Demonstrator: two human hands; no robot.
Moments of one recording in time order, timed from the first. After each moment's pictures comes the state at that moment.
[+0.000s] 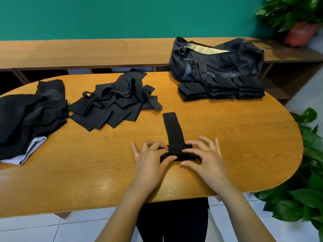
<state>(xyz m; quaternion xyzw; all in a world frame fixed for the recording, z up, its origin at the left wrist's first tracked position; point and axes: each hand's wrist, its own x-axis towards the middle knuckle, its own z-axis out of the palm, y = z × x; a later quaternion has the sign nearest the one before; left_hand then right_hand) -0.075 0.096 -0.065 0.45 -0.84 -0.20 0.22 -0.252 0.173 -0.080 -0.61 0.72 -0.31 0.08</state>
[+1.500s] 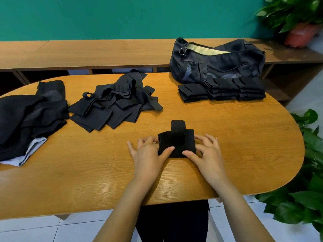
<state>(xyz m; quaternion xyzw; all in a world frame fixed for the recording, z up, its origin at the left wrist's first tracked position) -0.085 0.076 -0.069 0.54 -0.80 -0.17 0.20 -0.251 0.159 -0.075 -0.54 0.77 -0.32 0.10</state>
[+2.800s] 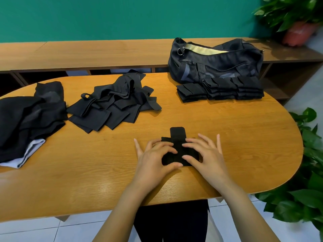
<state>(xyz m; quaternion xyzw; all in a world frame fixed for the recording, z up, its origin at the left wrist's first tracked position) -0.075 0.089 -0.063 0.39 -0.87 -0.21 0.21 -0.258 0.168 -0.077 -0.62 0.72 -0.31 0.04</state>
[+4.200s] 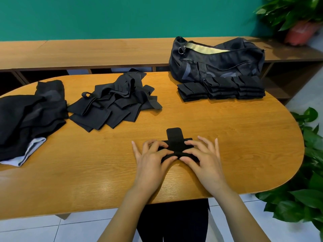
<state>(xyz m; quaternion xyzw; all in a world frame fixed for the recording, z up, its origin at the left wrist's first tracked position) -0.076 0.094 -0.076 0.41 -0.86 -0.17 0.27 -0.243 0.171 -0.087 -0.61 0.72 -0.33 0.03</state>
